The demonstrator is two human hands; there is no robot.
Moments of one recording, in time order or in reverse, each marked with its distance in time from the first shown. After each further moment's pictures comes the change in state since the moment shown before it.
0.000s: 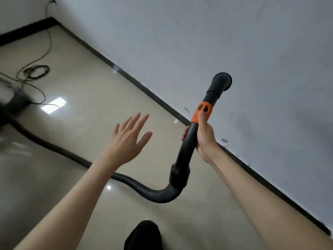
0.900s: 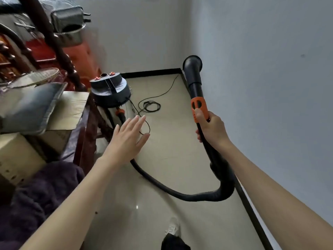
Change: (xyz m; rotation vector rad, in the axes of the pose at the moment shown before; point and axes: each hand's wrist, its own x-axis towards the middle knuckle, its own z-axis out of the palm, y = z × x) left_hand 0.011 -0.352 -0.418 0.001 0.385 -0.569; right_hand 0.038 -0.260 0.575 -0.647 -0.619 -0.533
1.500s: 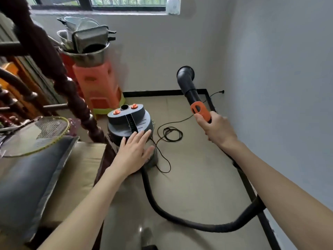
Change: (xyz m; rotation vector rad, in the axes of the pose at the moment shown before) left_hand 0.330 -0.218 -0.047 0.050 -0.050 -0.119; right_hand 0.383 -0.101 0.180 -0.492 -0.098 -0.181
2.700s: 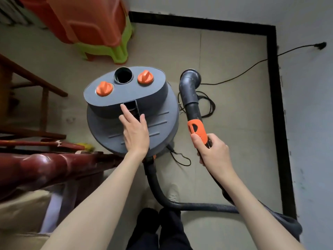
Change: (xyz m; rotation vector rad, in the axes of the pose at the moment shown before) left_hand 0.375 -0.226 0.234 -0.413 0.276 -0.832; right_hand 0.301 0.117 0.368 0.232 -0.292 0.355
